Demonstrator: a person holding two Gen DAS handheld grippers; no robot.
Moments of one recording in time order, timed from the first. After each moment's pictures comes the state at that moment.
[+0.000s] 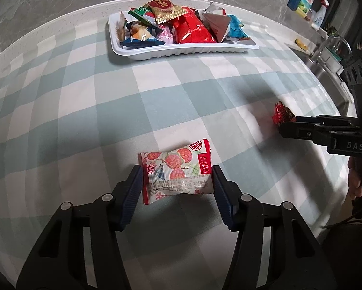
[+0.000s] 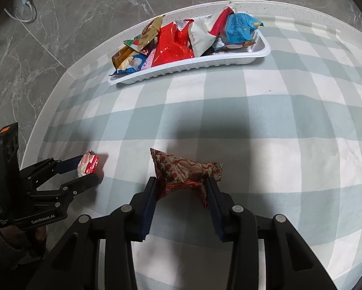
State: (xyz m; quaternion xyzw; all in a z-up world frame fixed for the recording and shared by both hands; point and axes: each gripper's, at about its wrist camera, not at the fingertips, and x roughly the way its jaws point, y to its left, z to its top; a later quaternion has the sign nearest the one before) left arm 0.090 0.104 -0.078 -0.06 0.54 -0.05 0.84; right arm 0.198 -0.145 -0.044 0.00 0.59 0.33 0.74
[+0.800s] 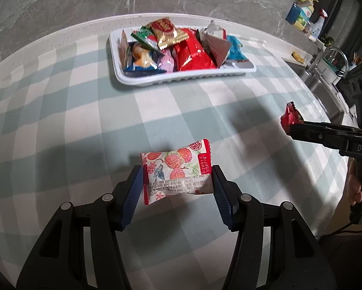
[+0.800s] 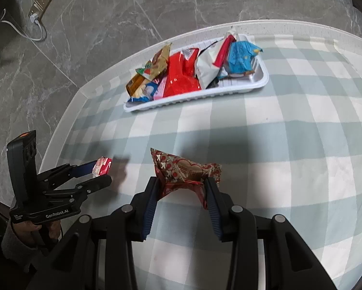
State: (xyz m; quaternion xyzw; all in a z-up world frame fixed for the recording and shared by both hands) left arm 0.108 0.114 -0.048 -0.07 0.51 -0.06 0.85; right arm 0.209 -0.154 -0.008 0.05 0.56 0.35 0.75
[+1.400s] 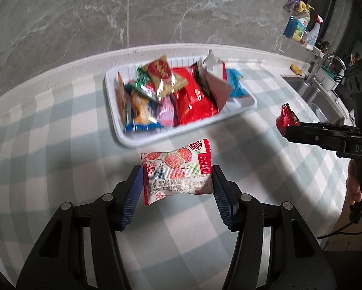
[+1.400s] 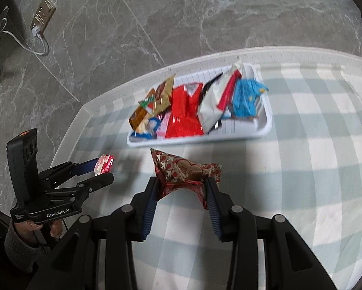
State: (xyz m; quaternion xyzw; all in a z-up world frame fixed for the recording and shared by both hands) left arm 0.166 0.118 -0.006 -0.05 0.48 -0.07 0.88; right arm 0.259 -0.140 0.022 0.05 0.52 0.36 0.77
